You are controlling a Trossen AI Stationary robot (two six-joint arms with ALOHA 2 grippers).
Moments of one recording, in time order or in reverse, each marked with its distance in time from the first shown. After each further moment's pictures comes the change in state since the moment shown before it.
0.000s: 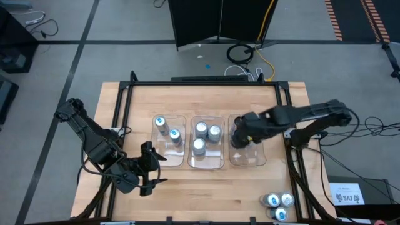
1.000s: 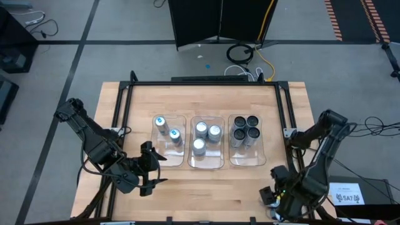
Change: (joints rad) left arm 0.000 0.000 0.000 0.000 -0.002 0.001; right arm 0.781 0.161 -0.001 -0.011 -0.036 0.903
